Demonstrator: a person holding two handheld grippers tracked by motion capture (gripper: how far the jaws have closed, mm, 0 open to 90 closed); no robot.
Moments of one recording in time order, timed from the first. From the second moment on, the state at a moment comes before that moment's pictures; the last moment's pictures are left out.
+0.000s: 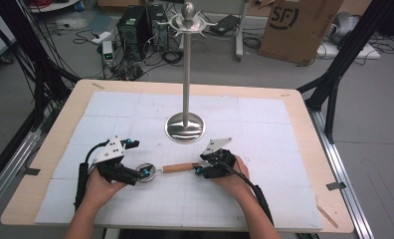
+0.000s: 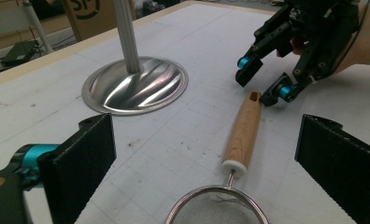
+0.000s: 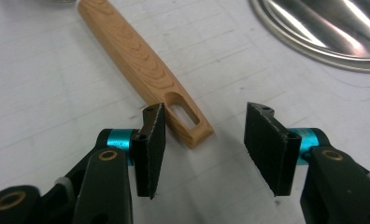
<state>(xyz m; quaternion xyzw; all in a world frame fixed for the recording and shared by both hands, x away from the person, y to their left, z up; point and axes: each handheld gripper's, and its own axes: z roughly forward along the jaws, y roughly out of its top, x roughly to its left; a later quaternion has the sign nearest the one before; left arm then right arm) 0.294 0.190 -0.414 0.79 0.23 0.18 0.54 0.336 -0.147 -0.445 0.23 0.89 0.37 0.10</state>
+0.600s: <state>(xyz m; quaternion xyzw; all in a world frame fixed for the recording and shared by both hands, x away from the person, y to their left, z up) 0.295 0.188 -0.417 0.79 0.24 0.17 0.54 0.322 -0.180 -0.421 0.26 0.87 0.41 0.12</state>
